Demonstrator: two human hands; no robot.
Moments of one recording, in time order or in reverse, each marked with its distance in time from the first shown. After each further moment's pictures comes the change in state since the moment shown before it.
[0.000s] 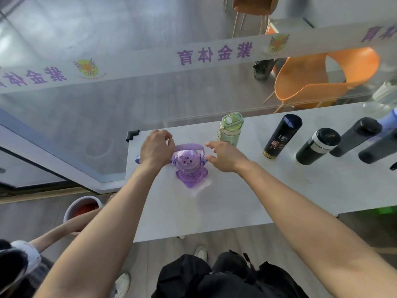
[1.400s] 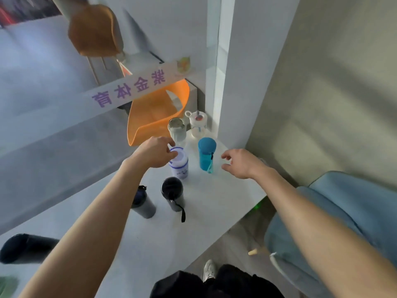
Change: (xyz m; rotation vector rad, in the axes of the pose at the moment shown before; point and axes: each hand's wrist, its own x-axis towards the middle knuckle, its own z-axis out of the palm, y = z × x) left_hand 0.032 0.755 0.309 0.243 -0.581 0.659; right_hand -0.269 0.649 -0.369 -0.003 0.249 0.567
